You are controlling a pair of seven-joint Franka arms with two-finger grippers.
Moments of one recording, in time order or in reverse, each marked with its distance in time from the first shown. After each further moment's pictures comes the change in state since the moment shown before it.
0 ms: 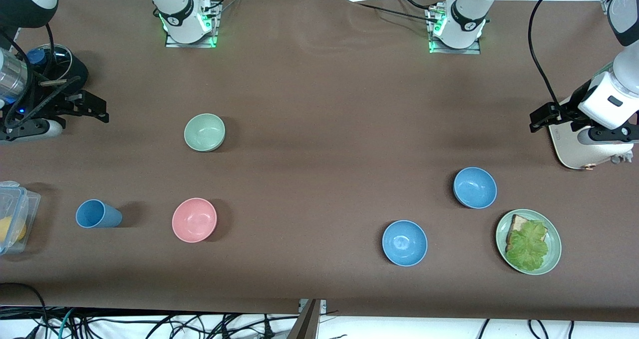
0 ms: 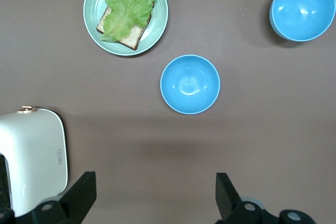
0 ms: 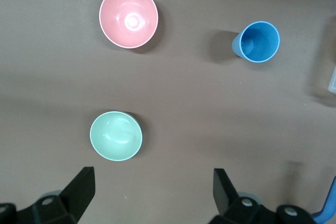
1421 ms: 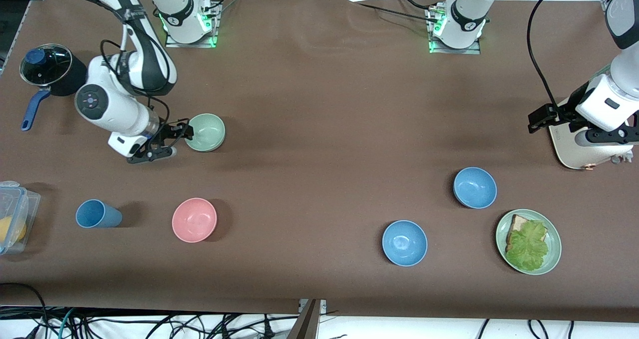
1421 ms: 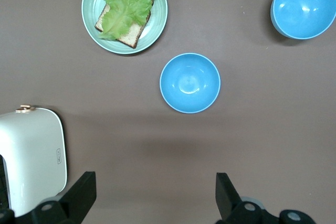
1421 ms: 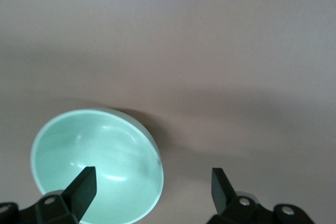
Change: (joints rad) left arm 0.000 0.008 -0.001 0.000 0.000 -0.001 0.000; right arm 0.009 0.076 0.091 -0.747 0.055 0.756 0.008
